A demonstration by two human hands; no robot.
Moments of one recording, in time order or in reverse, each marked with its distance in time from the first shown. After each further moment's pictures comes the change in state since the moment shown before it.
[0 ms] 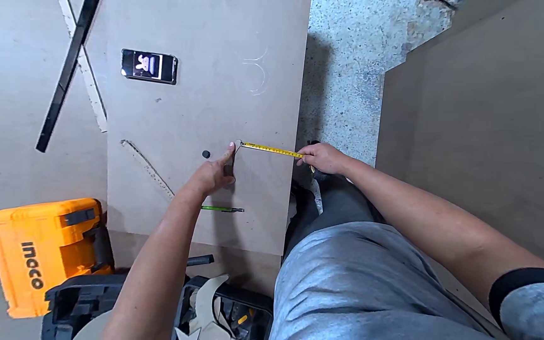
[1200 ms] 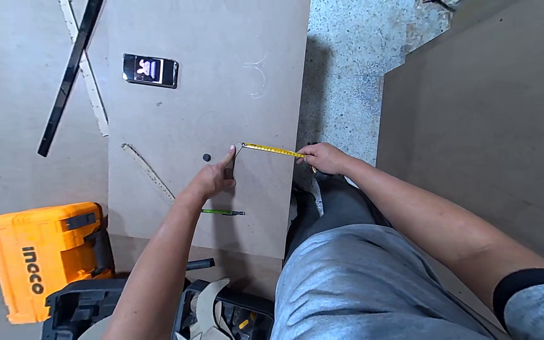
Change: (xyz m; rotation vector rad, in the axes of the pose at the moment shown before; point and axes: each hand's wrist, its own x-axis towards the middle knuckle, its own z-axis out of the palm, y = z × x) left_hand 0.000 -0.001 -0.001 -0.009 -0.009 -0.003; right_hand 0.002 -0.004 -0.009 -0.061 -0.005 0.015
